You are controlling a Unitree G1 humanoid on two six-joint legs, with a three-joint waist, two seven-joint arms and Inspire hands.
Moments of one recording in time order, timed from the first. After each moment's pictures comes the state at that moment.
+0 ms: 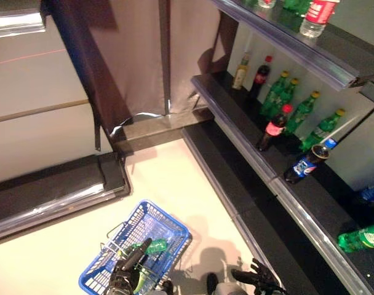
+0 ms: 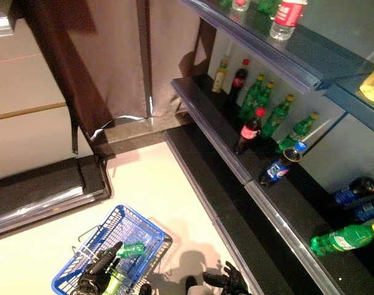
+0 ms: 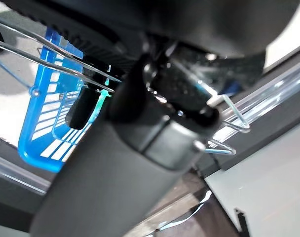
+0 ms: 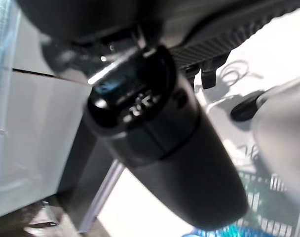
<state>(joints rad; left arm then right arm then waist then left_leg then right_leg) 0.19 0.21 -0.17 0.72 -1.21 -0.14 0.03 0.21 -0.20 0.25 0.65 0.46 0.03 -0.21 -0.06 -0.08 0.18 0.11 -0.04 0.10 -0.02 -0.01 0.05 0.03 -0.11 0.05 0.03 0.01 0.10</state>
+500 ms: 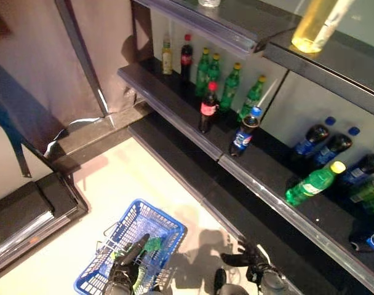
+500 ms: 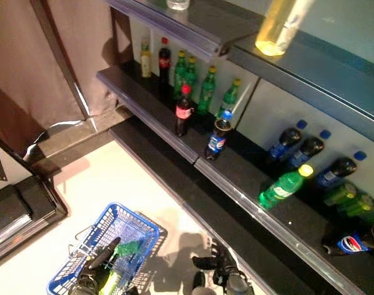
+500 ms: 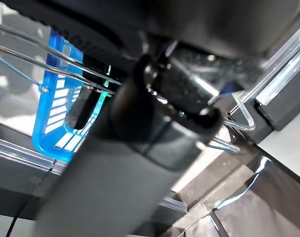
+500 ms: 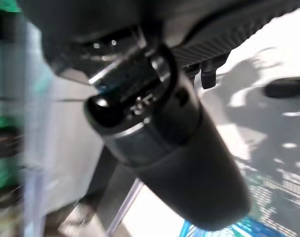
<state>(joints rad) 0.18 0.19 -0.14 0.68 -1.21 -0.15 0.09 0.15 -0.40 0.34 0.34 0.29 0.07 -0.16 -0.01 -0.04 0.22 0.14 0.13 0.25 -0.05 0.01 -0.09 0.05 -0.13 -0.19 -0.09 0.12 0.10</state>
